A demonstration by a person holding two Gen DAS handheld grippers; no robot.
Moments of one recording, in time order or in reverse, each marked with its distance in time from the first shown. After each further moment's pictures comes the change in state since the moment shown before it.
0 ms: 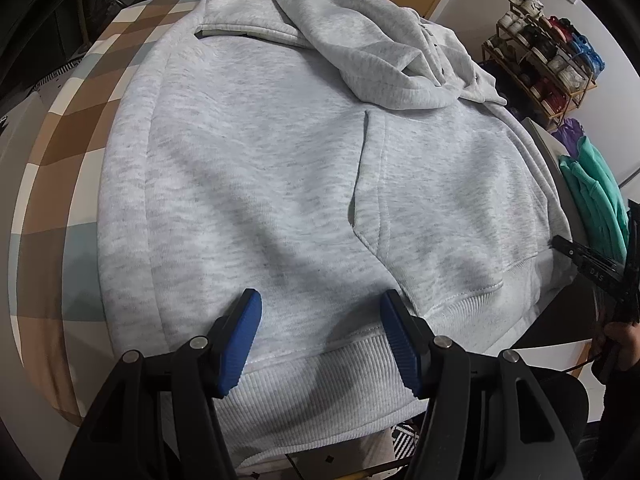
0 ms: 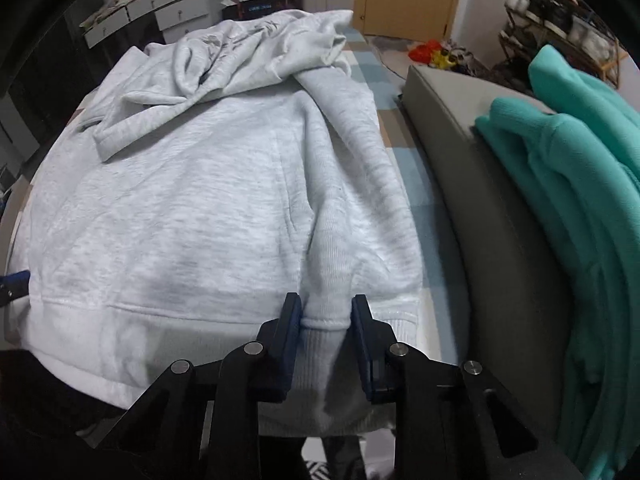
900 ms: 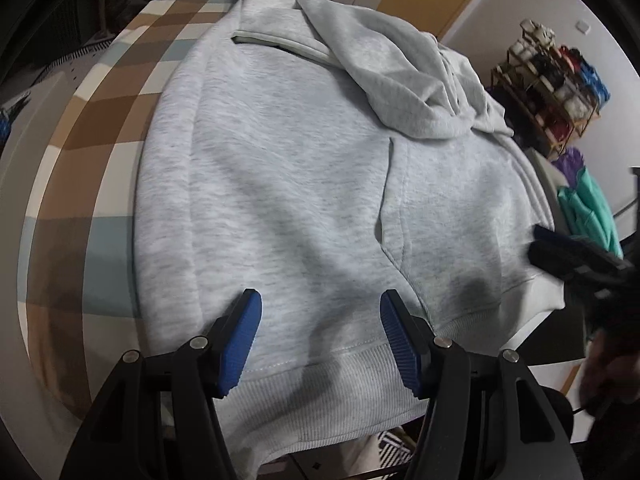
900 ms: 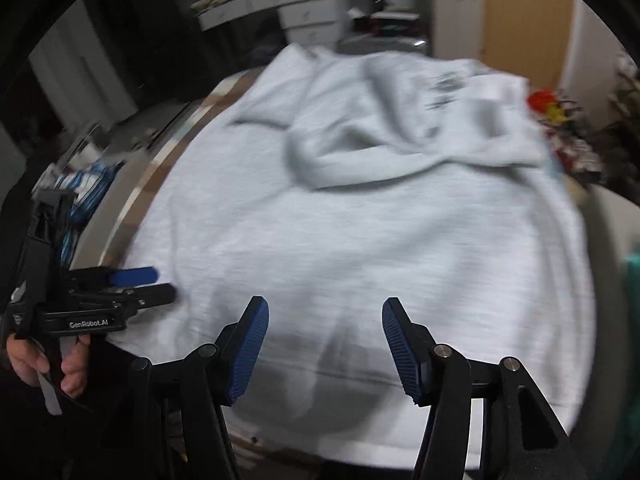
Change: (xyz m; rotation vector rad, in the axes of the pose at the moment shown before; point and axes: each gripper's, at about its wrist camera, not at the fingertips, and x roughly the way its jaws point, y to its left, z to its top) left arm -0.015 0.026 0.000 -0.088 -0.045 -0.038; right arm -0.012 0.182 0.046 -0.227 -0.004 0.345
